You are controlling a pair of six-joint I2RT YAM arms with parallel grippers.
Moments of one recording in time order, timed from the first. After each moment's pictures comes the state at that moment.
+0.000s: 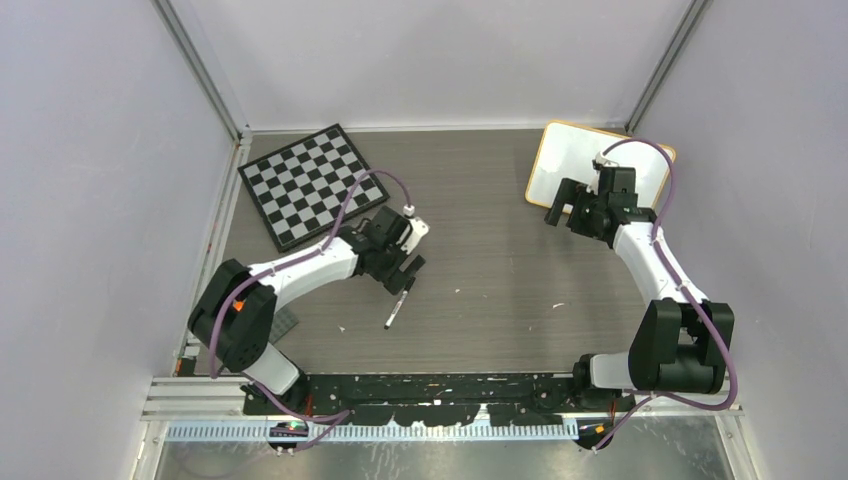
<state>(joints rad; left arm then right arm) -0.66 1.54 0.99 -0.51 -0.11 0.13 -0.07 1.35 0.97 -0.43 -0.12 0.26</state>
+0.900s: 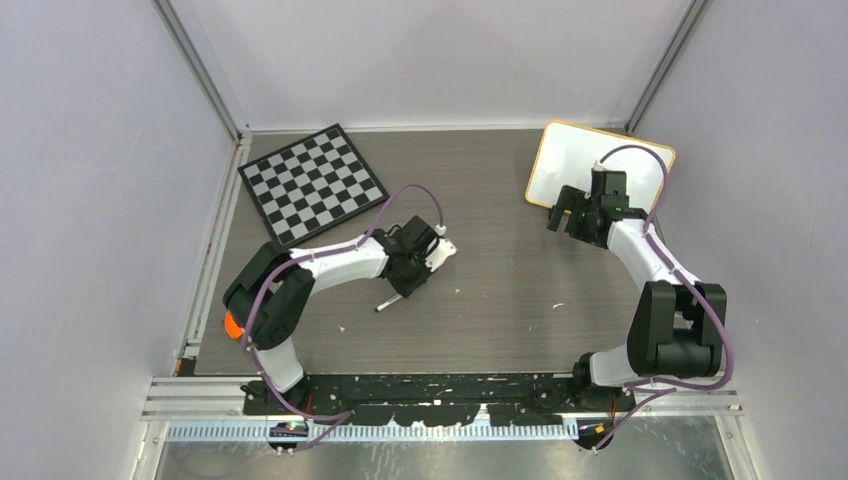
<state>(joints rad) -0.79 1.73 1.04 -0.50 0.02 0.17 -0.06 1.40 0.94 -0.41 -0.03 0.29</state>
